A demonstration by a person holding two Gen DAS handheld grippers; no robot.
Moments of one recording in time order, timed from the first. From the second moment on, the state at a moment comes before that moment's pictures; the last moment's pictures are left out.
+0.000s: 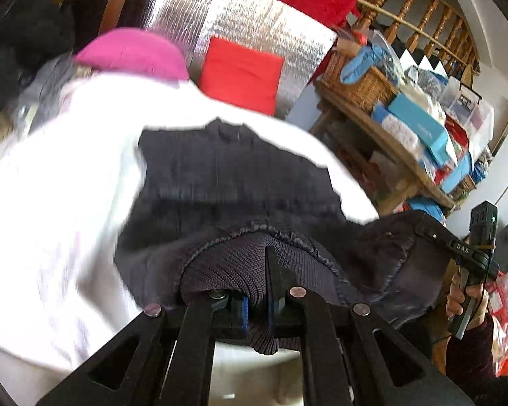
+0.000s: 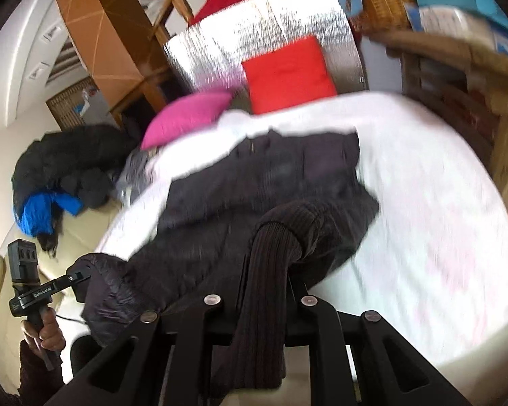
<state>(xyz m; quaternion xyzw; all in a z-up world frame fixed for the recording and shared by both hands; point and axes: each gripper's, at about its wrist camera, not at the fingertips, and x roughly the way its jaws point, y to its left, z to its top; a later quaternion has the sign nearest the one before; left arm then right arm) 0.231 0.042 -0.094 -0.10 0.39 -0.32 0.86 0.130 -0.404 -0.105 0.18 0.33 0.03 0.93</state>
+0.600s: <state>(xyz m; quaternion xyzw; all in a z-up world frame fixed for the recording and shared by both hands) 0.575 -0.035 -0.138 -0.11 0.43 -0.22 0.87 0.437 -0.474 -0.102 0.23 0.27 -0.04 0.93</state>
